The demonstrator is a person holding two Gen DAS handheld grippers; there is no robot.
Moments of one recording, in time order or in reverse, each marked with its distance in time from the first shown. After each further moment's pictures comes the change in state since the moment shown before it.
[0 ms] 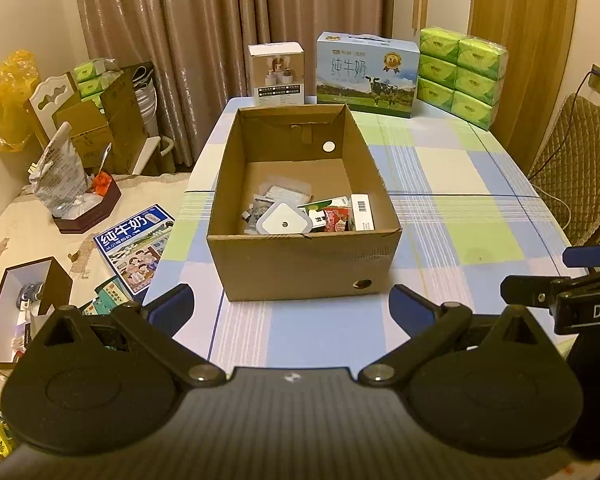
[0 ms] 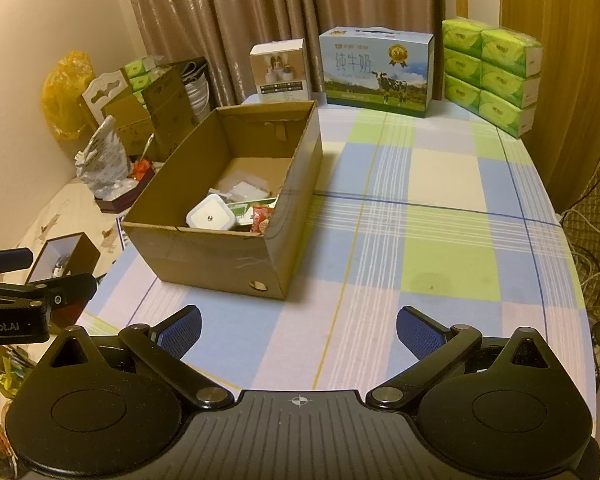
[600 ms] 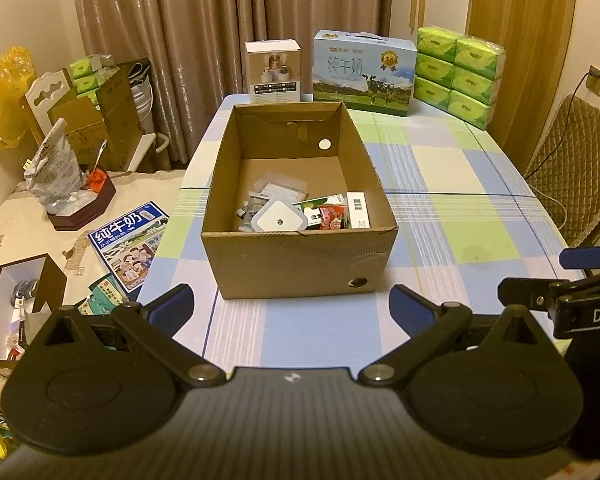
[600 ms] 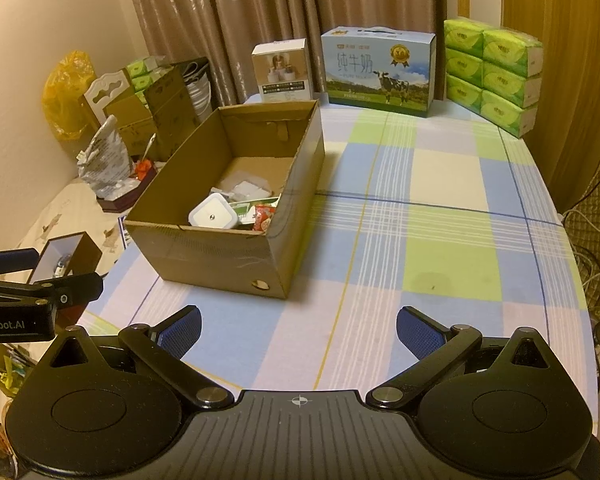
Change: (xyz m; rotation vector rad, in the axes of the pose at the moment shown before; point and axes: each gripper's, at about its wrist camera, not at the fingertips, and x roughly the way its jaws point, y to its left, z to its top) left arm 0.004 -0.001 -0.003 -0.006 0.004 -0.017; right arm 0.000 0.001 -0.001 0.002 0.000 0.004
